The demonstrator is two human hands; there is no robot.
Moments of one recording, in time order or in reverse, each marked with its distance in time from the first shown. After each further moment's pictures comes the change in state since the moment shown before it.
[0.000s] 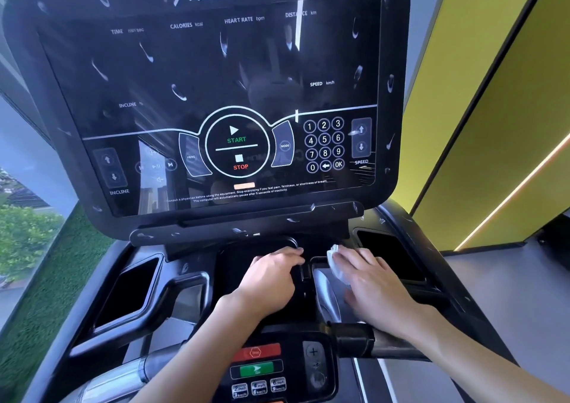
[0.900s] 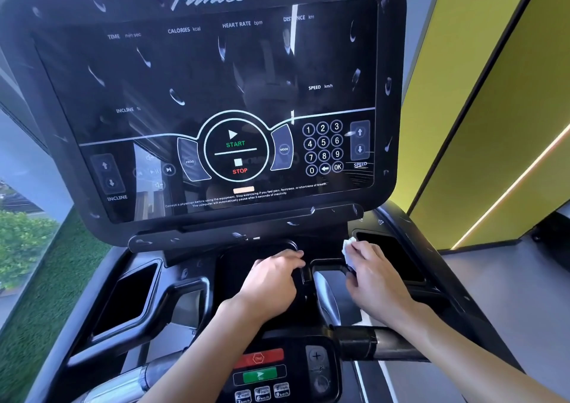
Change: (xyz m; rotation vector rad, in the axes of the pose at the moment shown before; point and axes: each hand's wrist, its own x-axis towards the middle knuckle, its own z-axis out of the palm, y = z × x) left_hand -0.001 0.003 -0.003 -0.001 -0.018 0.004; right_hand 0.010 0.007 0.013 0.161 0.127 0.172
